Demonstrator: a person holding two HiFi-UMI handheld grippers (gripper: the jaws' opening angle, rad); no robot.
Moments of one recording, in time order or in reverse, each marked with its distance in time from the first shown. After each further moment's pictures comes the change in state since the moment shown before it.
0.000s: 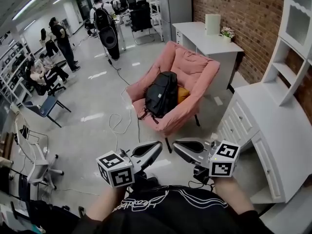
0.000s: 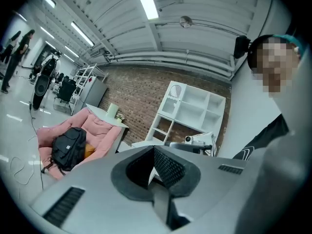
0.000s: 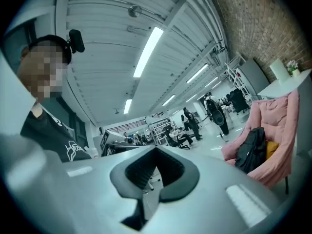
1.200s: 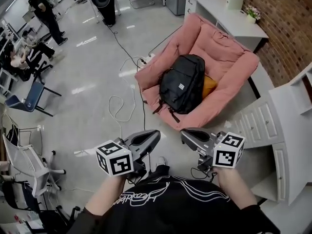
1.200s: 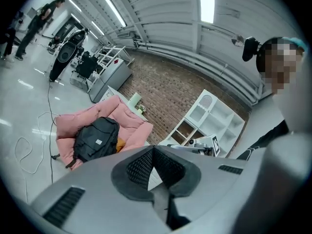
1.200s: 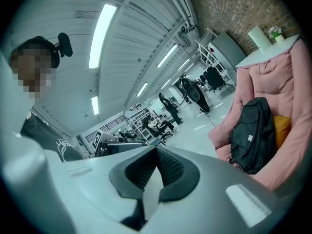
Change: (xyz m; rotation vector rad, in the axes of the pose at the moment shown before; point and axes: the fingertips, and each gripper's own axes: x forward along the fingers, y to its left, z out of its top) left arm -0.020 0.345 0.050 -0.280 0.111 0.036; right arm 0.247 -0.230 -0.032 0.255 0.128 -0.211
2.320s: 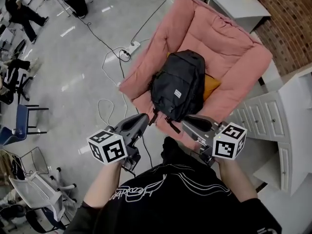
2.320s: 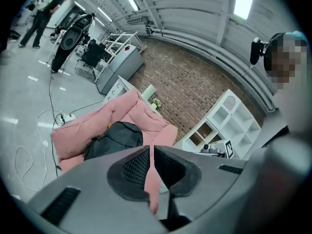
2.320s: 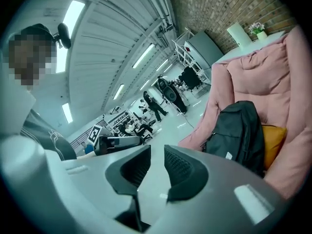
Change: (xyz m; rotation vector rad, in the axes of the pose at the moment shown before) left arm 0.132 0.200 0.110 -0.078 0.135 0.059; right arm 0.078 -0.205 0.077 0.116 -0.001 -0.226
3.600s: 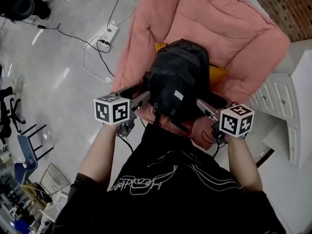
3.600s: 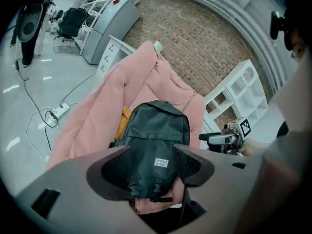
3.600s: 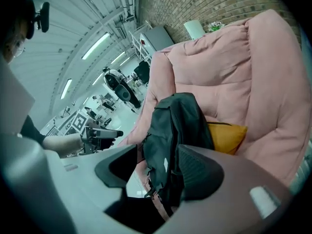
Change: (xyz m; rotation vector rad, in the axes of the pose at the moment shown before) left arm 0.186 0.196 0.032 0.121 0.483 0.022; right arm 0.025 -0.233 0.009 0.201 0.074 -0.516
